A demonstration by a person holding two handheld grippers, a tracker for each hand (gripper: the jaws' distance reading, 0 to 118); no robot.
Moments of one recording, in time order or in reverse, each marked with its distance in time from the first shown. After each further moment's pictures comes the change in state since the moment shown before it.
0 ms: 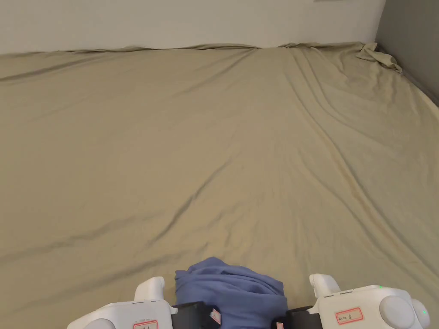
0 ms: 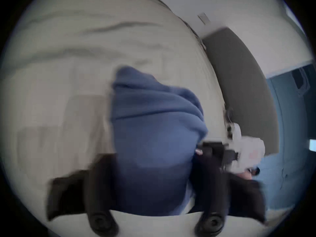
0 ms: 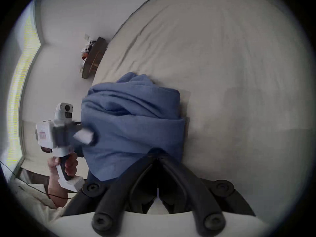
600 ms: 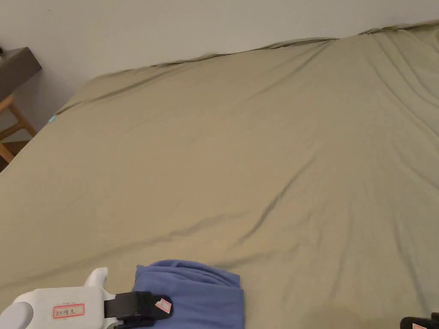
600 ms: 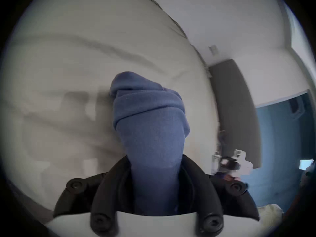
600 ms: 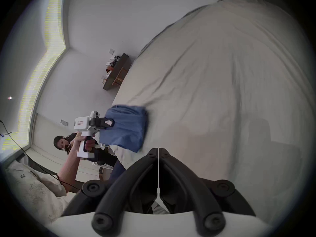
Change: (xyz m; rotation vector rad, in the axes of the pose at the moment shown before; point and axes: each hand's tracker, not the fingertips) left arm -0.160 0.067 0.204 0.021 0.073 0.111; right arm -0.069 -0.030 0.094 0.215 0.142 0.111
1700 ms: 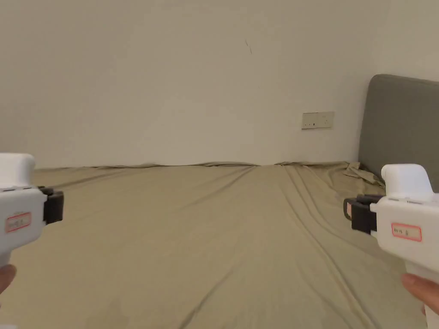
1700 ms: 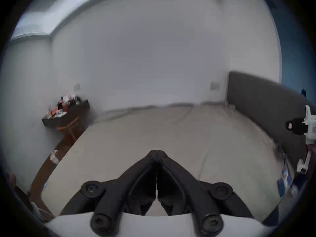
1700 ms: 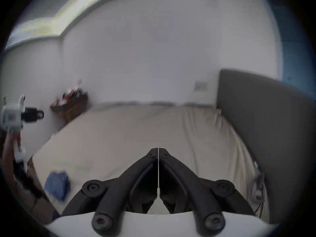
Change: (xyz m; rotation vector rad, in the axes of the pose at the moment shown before) left arm 0.298 0.082 0.075 0.829 0.391 -0.656; right arm -0.153 0.204 0.129 0.687 -0.660 0.419
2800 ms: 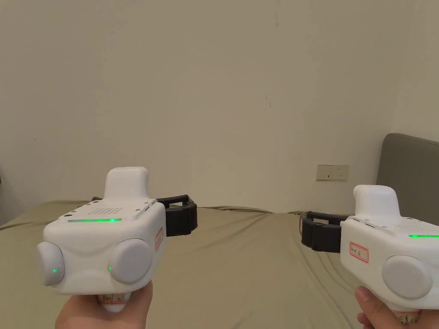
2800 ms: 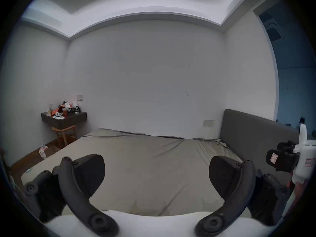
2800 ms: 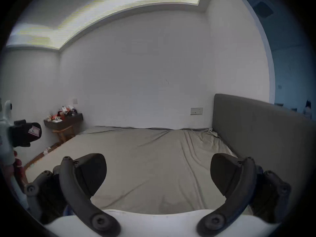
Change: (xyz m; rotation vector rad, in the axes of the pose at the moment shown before) left arm 0.105 0.021 0.047 0.167 0.022 0.096; right arm -0.073 0.013 -0.003 0.117 -0.042 0.086
